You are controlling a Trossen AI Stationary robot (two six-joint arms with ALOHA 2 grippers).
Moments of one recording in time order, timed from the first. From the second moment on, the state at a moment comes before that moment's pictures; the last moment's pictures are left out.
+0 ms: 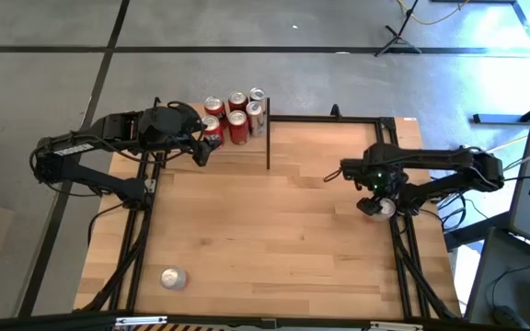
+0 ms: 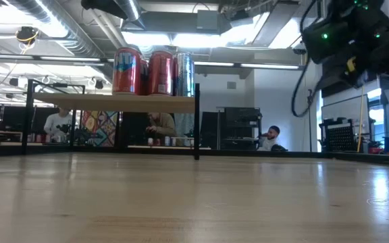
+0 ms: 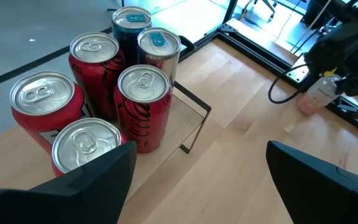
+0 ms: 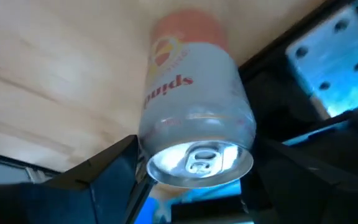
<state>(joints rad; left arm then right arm) 0.15 1.09 1.37 -0.91 -0.38 -0.49 -0.20 1.24 0.87 -1.57 -0.28 0.57</state>
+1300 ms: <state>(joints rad) 0.15 1.09 1.37 -0.90 -0.38 -0.46 -0.20 1.24 0.93 -1.50 -0.24 0.50</state>
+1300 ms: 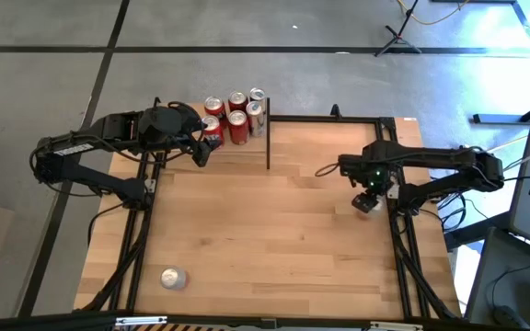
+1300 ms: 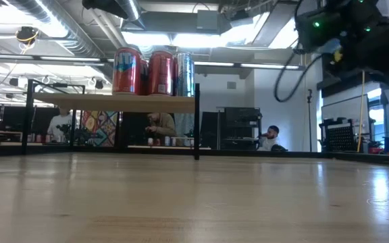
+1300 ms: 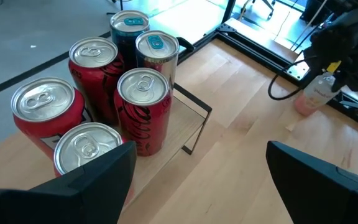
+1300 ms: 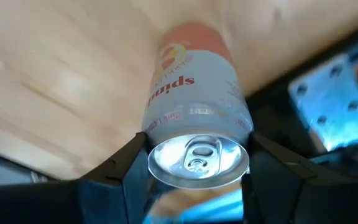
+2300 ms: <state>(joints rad) 0.15 1.09 1.37 -0.90 -0.38 -0.46 -0.20 1.24 1.04 -1.36 -0.20 0.54</state>
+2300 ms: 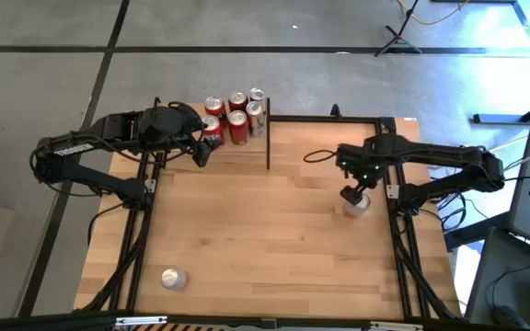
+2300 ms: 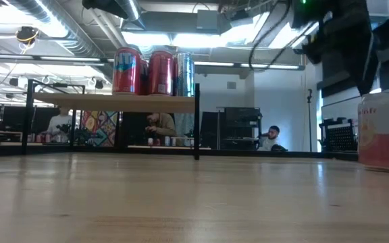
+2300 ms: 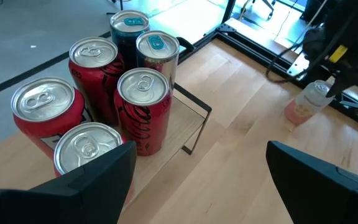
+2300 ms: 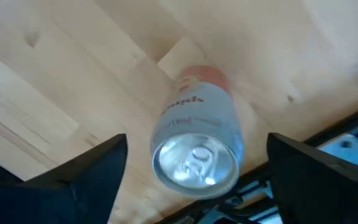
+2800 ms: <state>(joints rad) 0.15 1.09 1.37 -0.90 -0.35 -0.46 -0.08 1.05 1.10 -1.48 -0.06 0.92</state>
